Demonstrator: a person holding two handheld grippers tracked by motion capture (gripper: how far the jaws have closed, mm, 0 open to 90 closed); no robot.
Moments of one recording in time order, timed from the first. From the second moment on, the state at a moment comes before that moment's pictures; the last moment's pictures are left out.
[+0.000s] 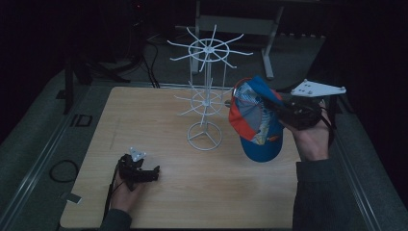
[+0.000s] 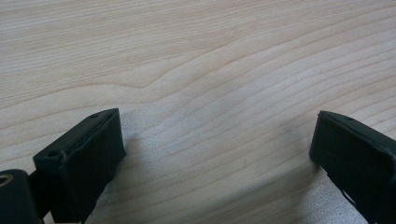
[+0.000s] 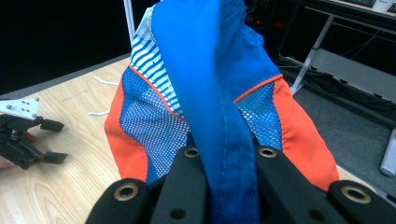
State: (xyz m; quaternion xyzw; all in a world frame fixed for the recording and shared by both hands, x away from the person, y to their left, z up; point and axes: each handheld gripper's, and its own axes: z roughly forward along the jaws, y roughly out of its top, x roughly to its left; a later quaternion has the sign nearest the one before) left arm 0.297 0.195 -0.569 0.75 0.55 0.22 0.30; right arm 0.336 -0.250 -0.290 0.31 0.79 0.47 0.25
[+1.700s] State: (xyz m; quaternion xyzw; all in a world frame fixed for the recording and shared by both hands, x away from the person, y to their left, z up) left arm 0.297 0.195 -0.569 0.75 0.55 0.22 0.30; right arm 0.319 -0.258 -0.263 0.28 0.76 0.52 0.27
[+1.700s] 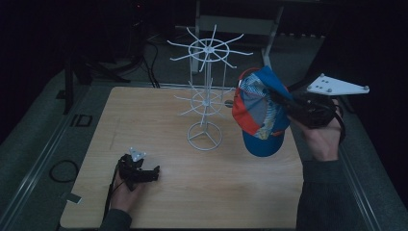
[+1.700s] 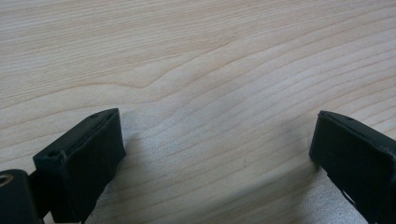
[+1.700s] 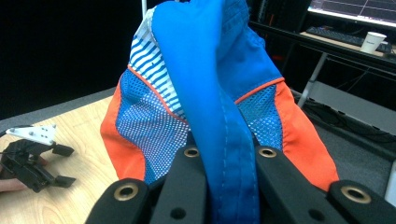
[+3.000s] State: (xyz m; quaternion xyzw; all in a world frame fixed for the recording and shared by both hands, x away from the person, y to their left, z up) left arm 0.297 0.195 -0.569 0.75 0.55 0.22 0.30; right arm 0.316 -0.259 -0.243 0.27 0.75 0.53 0.28
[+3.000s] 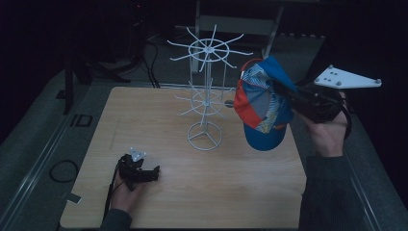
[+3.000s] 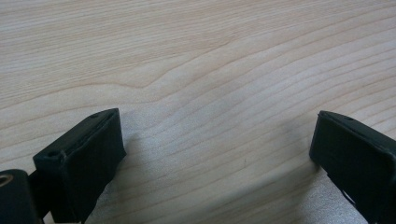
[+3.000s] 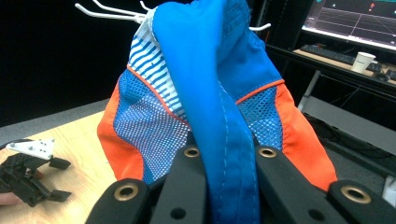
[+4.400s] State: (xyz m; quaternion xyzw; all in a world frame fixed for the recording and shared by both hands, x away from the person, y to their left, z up) left arm 0.297 0.195 -0.569 0.75 0.55 0.22 0.30; right arm 0.367 -0.241 -0.254 0.30 0.77 0.51 0.25
